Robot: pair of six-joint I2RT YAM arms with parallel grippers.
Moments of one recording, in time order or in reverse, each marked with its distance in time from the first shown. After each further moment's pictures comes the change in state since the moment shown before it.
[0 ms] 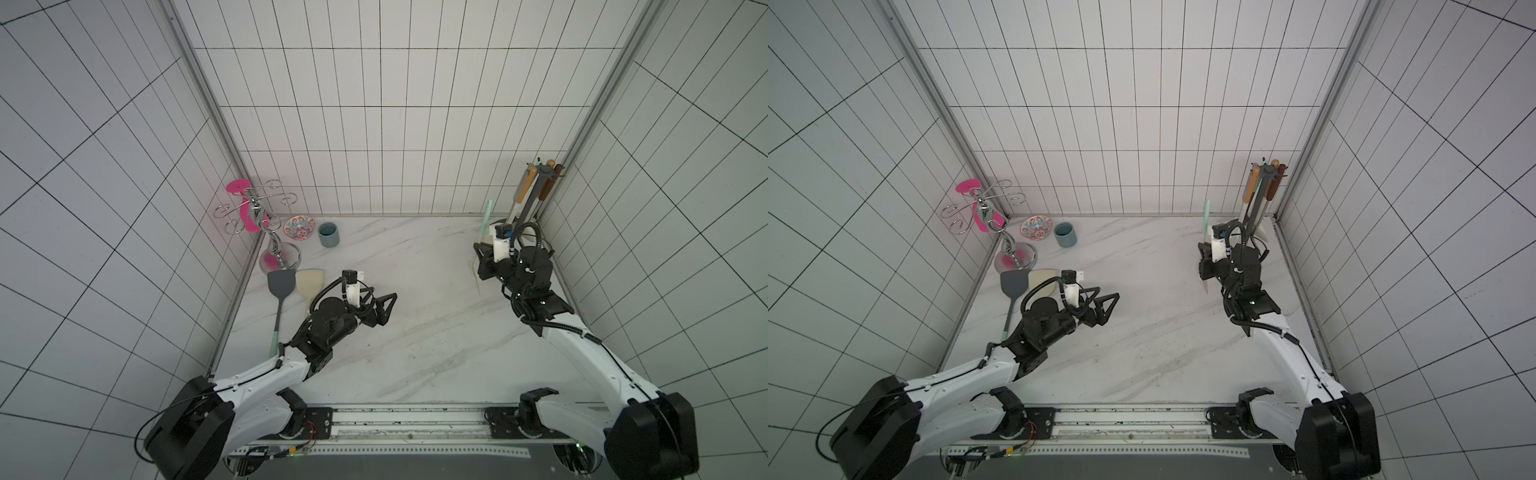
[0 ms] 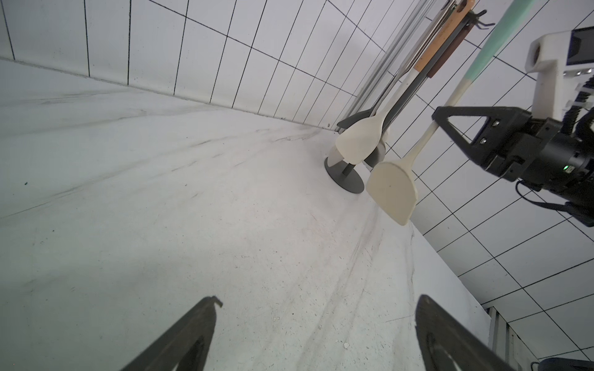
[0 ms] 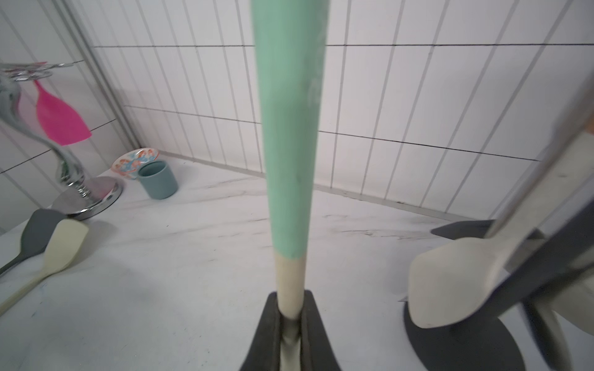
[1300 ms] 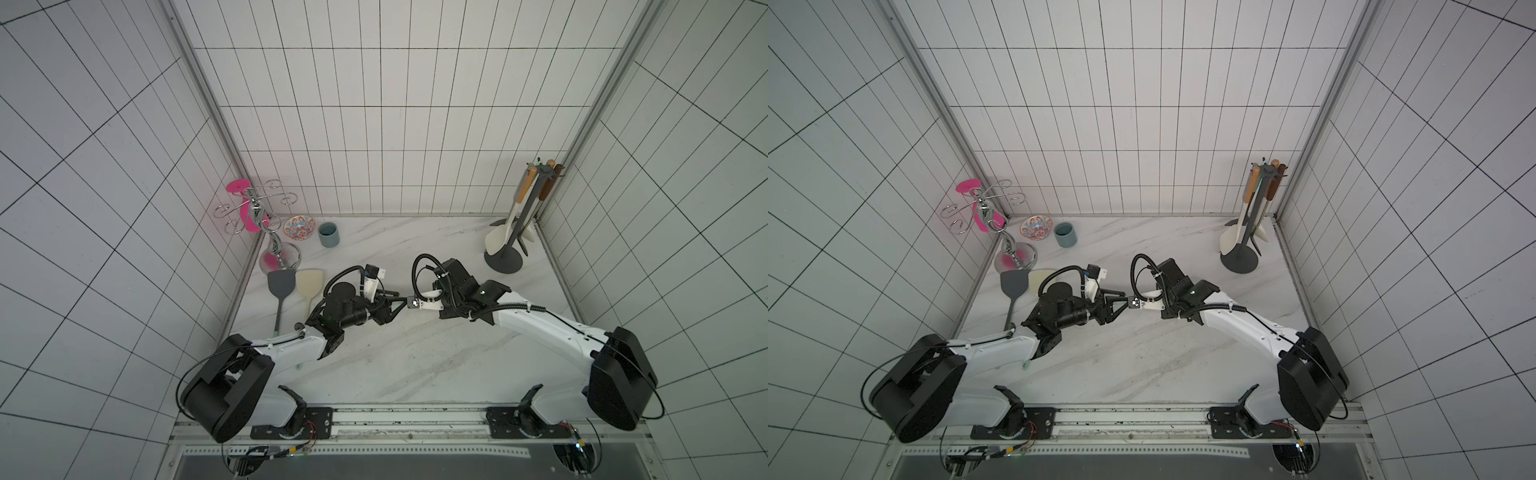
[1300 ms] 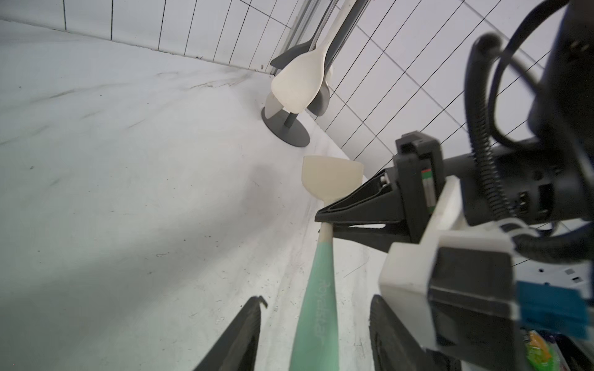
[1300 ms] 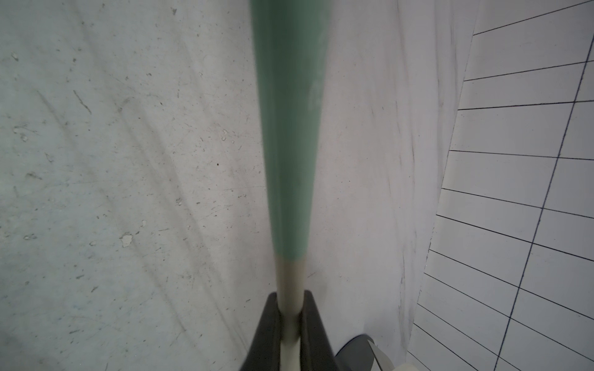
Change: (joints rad) left arm 0.051 0.327 0.134 0.085 0.386 0.039; right arm 0.412 0.299 0.255 -0.655 0.297 -1.032
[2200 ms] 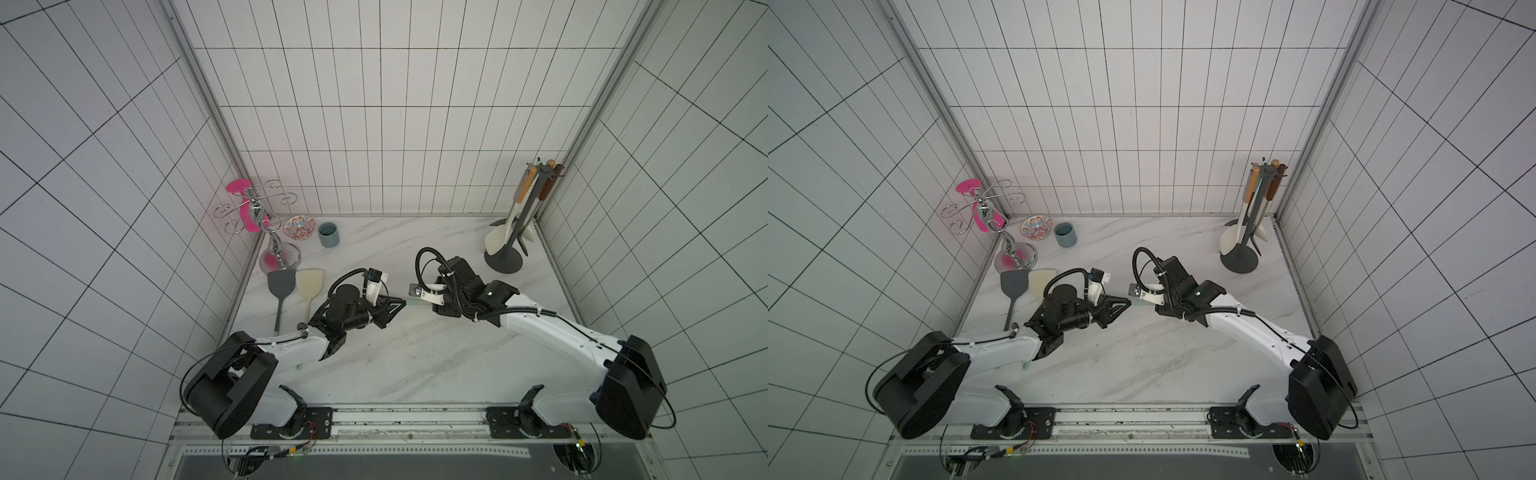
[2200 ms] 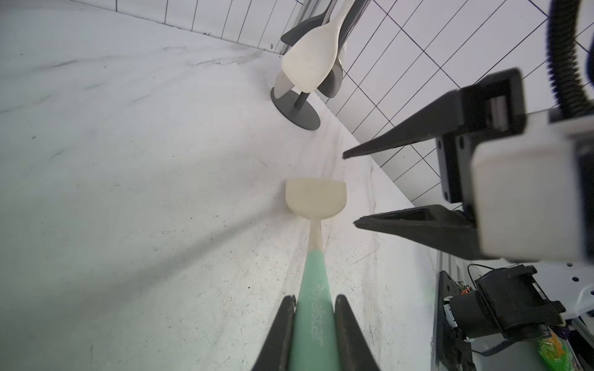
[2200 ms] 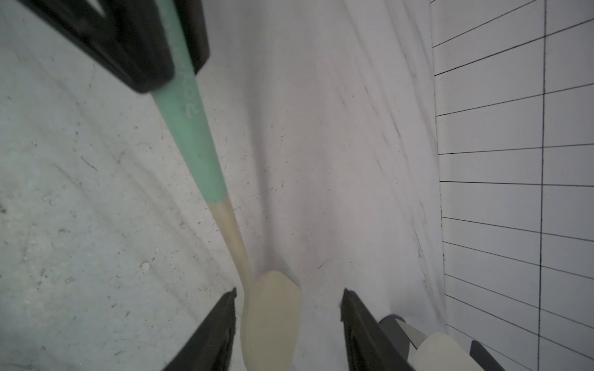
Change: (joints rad) left arm -0.023 -0.011 -0.033 -0.014 -0.050 0.011; right arm 0.018 -0.087 0.002 -0.005 0.003 0.352
